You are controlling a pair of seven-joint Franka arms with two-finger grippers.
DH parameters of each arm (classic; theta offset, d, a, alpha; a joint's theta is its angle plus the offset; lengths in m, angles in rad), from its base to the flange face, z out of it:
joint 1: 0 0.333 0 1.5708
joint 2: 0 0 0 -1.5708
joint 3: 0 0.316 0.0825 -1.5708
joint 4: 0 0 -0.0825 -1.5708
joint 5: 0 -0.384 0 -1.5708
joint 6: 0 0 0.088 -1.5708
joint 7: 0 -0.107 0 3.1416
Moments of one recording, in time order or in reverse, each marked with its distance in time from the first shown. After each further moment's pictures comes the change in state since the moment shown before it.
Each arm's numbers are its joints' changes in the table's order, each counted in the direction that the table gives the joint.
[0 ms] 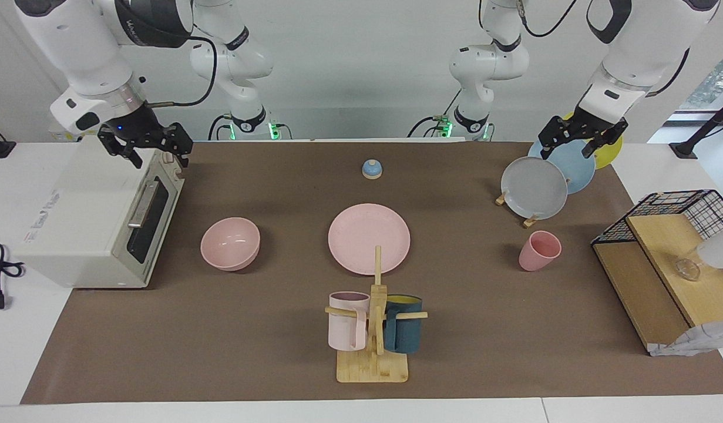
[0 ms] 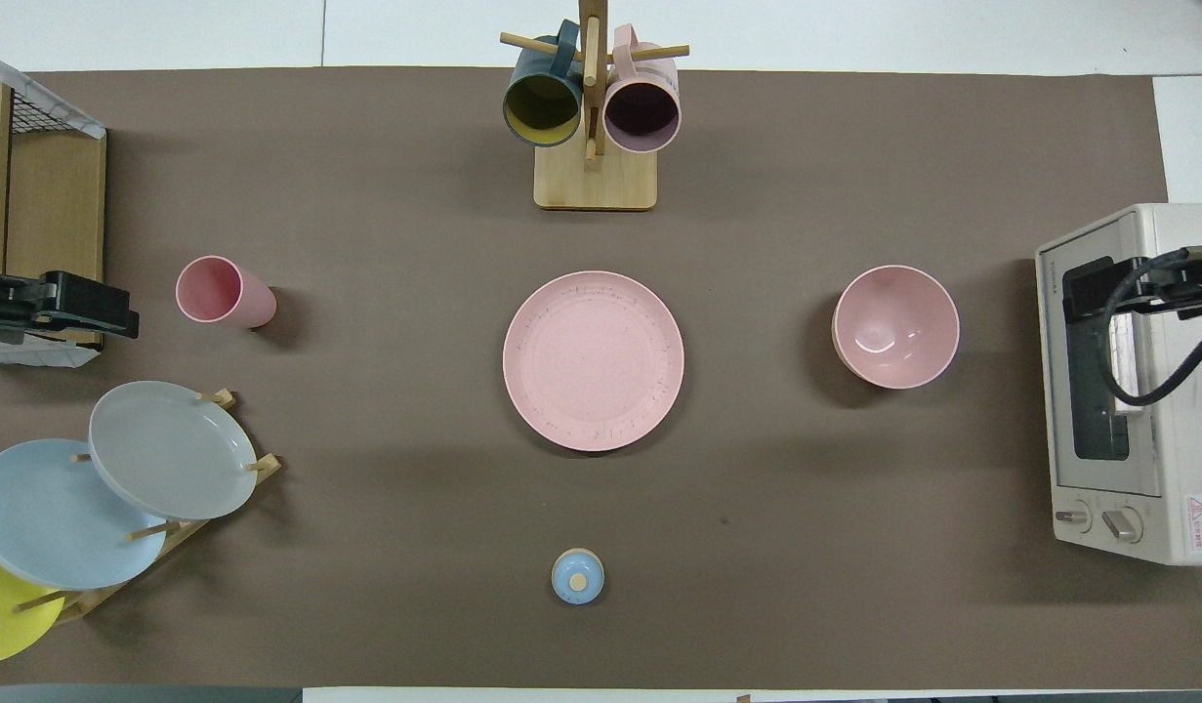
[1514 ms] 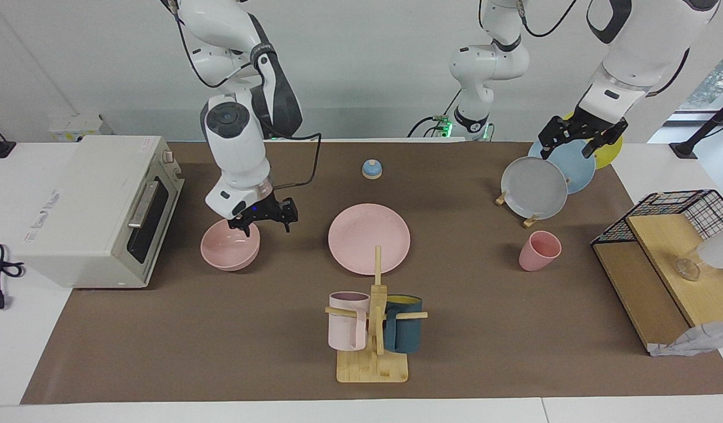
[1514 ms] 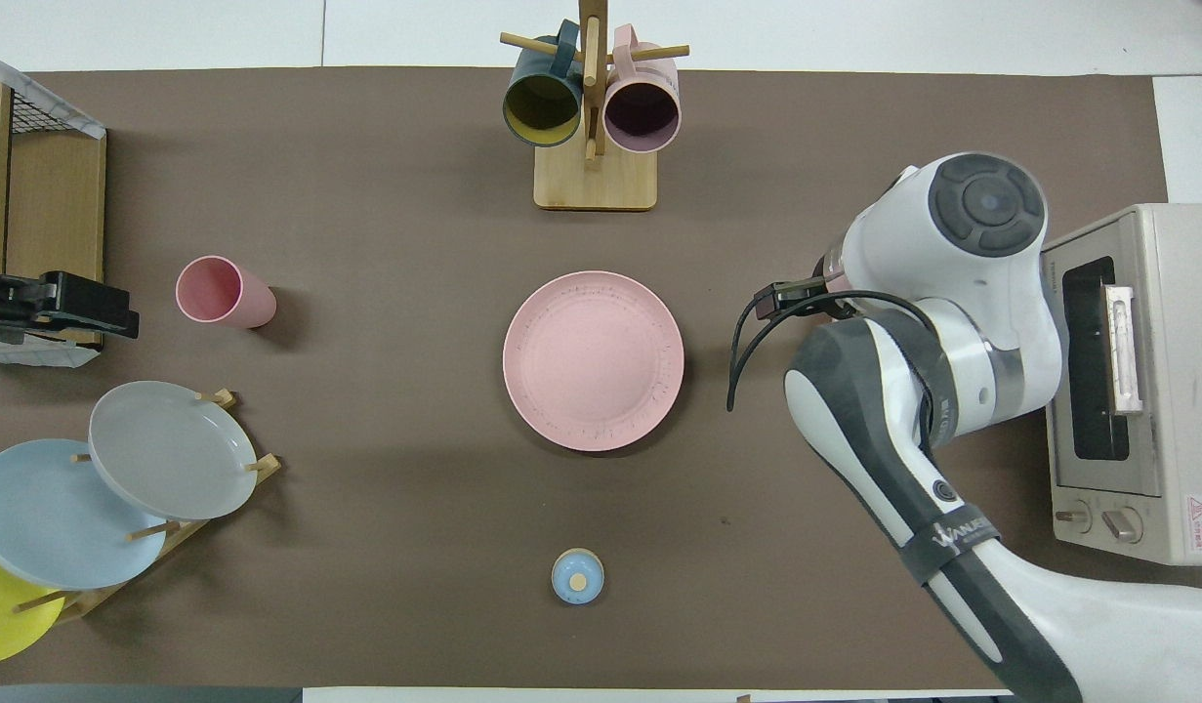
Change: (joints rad) left arm 0.000 0.000 0.000 0.000 0.000 0.000 0.000; right arm 0.298 -0.203 0.017 0.302 -0.004 0.562 -0.211
